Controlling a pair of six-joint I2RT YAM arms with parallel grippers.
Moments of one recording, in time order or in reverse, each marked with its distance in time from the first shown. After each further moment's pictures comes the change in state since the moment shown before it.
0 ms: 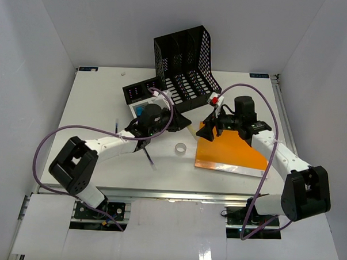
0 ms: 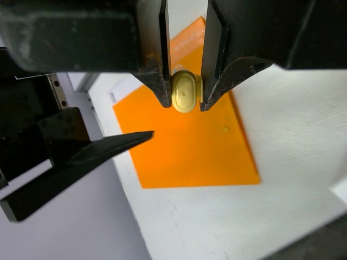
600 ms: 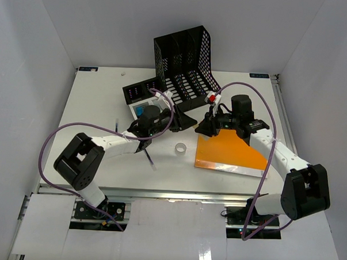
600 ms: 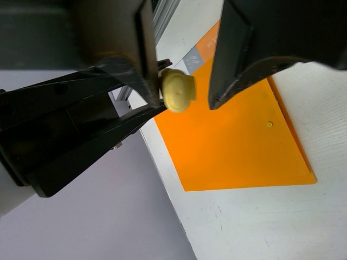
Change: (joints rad) left arm -0.006 0.077 -0.041 0.242 0.155 -0.147; right arm 0.052 0.025 0.036 -0.005 0.003 0.078
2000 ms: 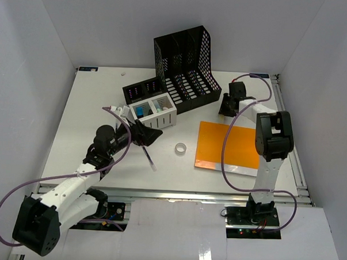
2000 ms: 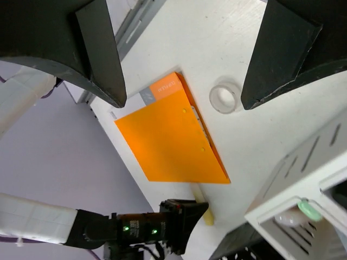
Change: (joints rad) left arm 0.268 -0.682 -0.440 -0.174 0.091 0.187; right arm -0.206 0.694 0.454 -0.088 0.786 0.561
